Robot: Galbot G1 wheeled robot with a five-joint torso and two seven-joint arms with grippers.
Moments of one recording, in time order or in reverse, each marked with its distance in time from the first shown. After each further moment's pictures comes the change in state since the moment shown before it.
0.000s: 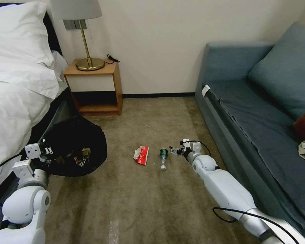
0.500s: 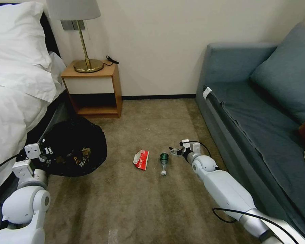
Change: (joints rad) left arm 0.004 0.001 -0.002 0.000 -0.001 -0.002 0.001; right arm -0.004 0.002 -0.002 -0.001 -0.004 0.000 -0.003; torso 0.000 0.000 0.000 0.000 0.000
